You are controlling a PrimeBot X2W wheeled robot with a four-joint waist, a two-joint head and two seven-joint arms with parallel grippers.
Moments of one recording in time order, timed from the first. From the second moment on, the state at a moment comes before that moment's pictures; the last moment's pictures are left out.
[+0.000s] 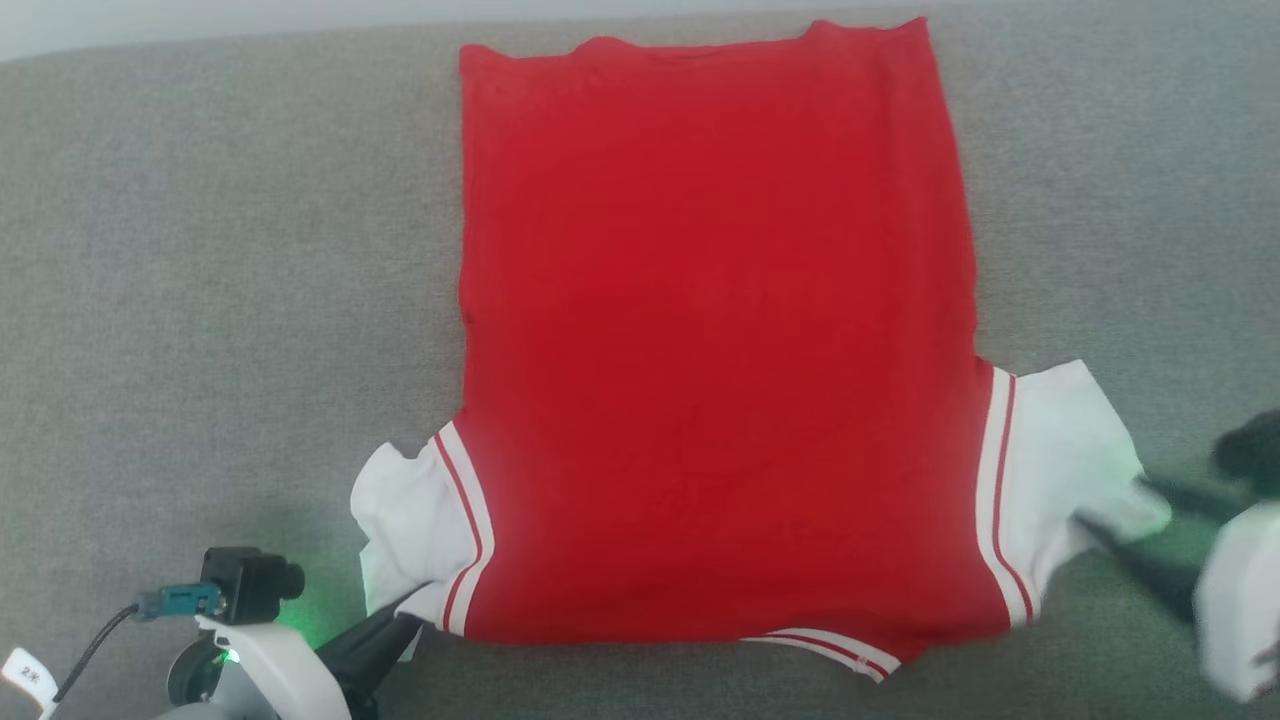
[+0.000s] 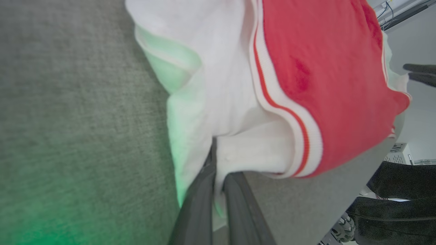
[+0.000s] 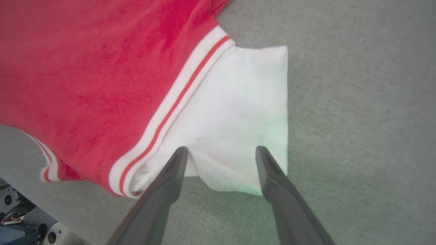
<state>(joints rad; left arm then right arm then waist) -0.45 0.78 -1.14 0.31 -1.37 -0.10 -0.26 -0.11 -0.82 0.33 -0.08 0.79 0.13 0.44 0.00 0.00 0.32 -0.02</state>
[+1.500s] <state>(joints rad) -0.70 0.62 -1.11 0.19 -1.15 -0.15 -0.28 -1.26 -0.67 0.23 0.58 0.58 0.13 1.02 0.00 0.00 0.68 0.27</state>
